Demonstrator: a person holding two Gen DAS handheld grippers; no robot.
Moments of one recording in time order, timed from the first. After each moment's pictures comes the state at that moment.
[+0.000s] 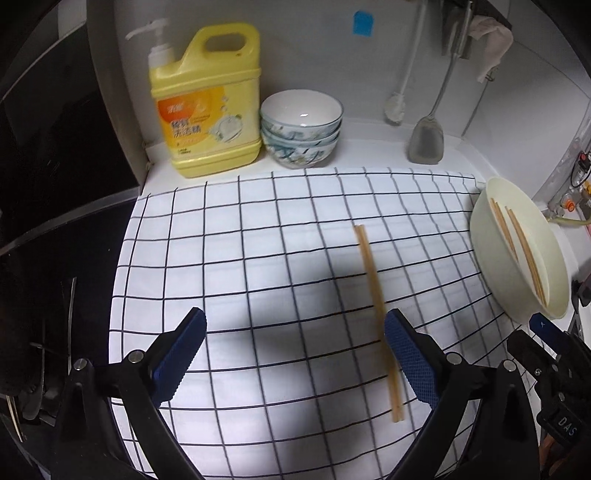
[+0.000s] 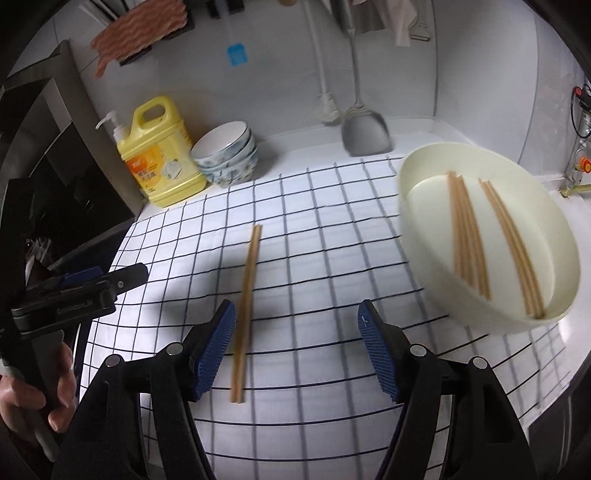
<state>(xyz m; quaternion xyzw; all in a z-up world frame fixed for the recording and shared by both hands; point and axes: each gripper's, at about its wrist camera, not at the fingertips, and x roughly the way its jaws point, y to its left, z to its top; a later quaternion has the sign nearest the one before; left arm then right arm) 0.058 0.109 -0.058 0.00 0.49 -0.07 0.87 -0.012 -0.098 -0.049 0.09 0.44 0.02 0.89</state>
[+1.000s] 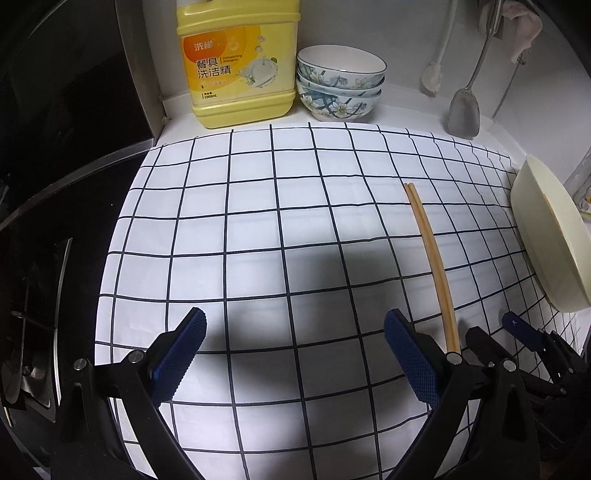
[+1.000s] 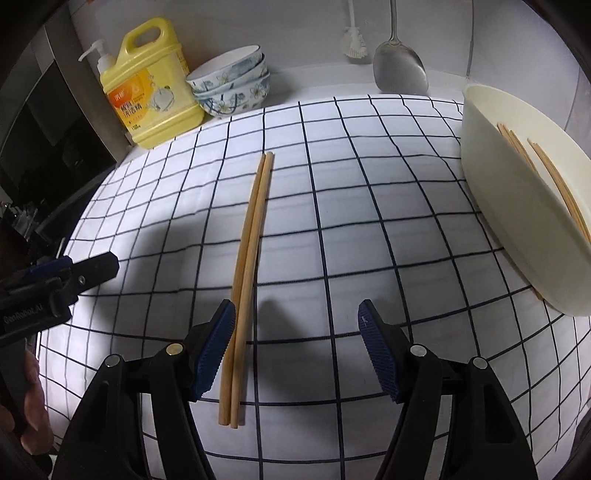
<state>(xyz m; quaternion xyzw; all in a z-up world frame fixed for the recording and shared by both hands) 0.058 0.132 -0.116 0.00 0.51 -0.04 0.86 0.022 -0.063 -0.139 0.06 0.49 0.03 0.87</state>
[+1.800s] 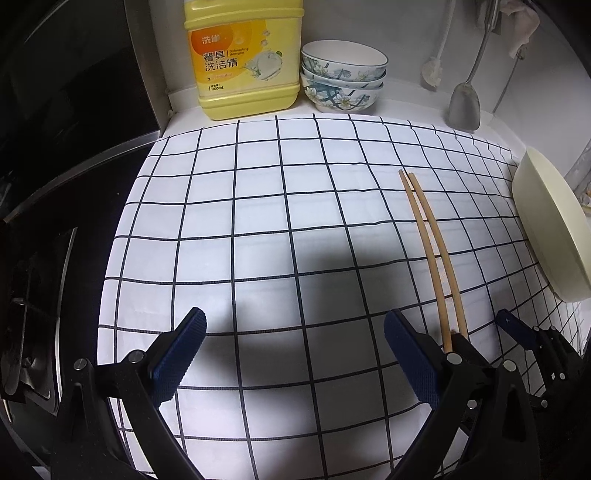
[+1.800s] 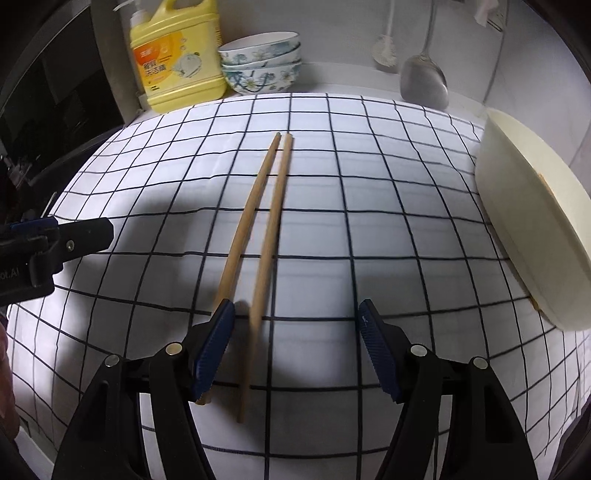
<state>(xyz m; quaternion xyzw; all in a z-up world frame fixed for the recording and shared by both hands) 0.046 0.138 -0.121 0.00 0.52 -0.04 0.86 0.012 -0.031 -0.152 -0.02 0.49 0.03 0.87</state>
